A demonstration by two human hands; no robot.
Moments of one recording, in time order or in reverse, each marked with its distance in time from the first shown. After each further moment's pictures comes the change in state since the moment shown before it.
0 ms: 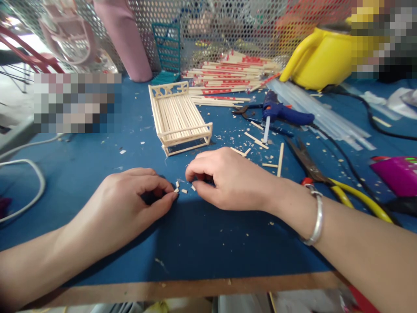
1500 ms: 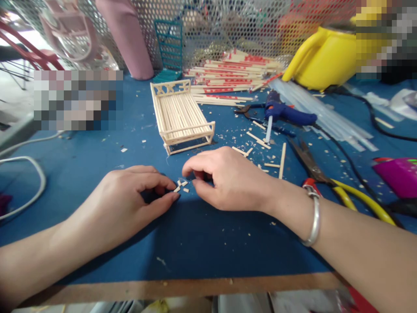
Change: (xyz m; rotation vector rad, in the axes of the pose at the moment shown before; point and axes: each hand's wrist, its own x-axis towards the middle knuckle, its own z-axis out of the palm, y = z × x) left_hand -0.001 -0.003 -0.002 -0.029 0.010 0.037; right_hand 0.002 -0.004 0.004 -0.042 0.036 0.039
